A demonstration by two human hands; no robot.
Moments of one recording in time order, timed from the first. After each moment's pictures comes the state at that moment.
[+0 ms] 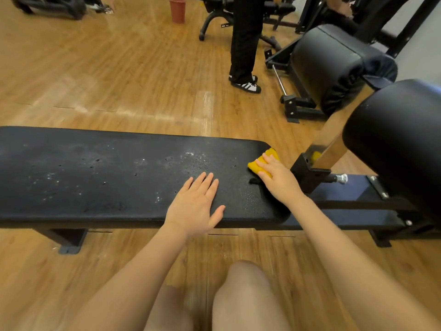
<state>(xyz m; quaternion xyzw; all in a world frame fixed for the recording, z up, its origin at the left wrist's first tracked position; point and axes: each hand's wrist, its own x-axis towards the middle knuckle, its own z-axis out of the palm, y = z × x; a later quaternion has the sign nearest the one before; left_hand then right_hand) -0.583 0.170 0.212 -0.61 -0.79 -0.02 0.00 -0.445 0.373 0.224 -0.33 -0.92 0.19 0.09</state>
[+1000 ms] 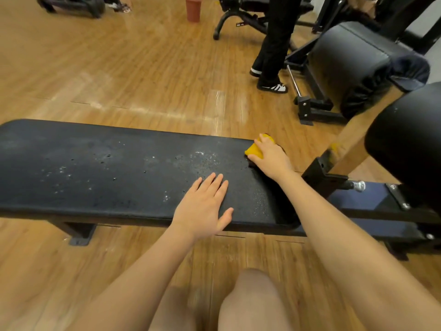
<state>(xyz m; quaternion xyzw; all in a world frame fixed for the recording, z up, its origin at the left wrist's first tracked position) -0.583 0.169 0.210 -0.60 -0.80 -0.02 0.01 -0.518 0.401 0.230 -0.33 -0.93 0.12 0.05</state>
